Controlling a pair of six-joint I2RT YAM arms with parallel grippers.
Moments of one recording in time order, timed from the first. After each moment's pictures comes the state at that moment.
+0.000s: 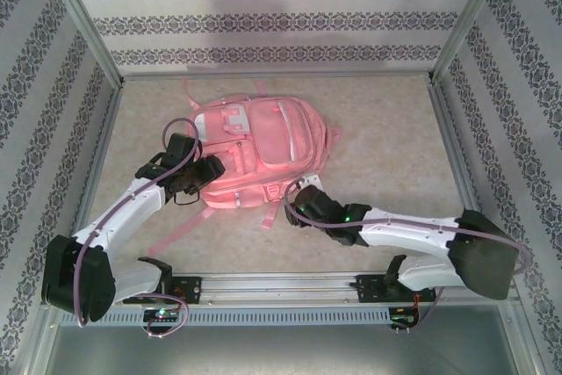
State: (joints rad) left arm -0.27 1.20 0.79 -0.55 0.11 -0.85; right arm 1.00 1.29 0.55 -0.13 0.31 0.59
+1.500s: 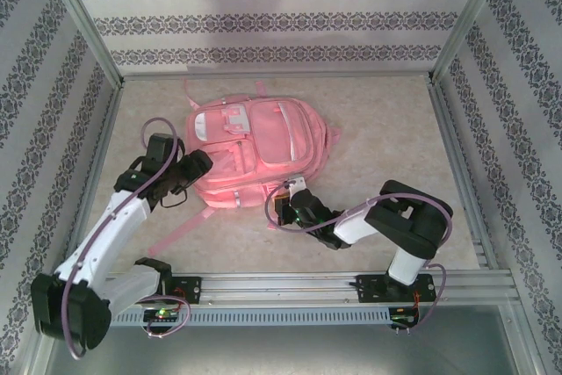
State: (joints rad) left arm -0.20 1.01 0.81 -0.67 0.08 -0.85; right arm 0.96 1.71 0.46 0.68 0.15 0.59
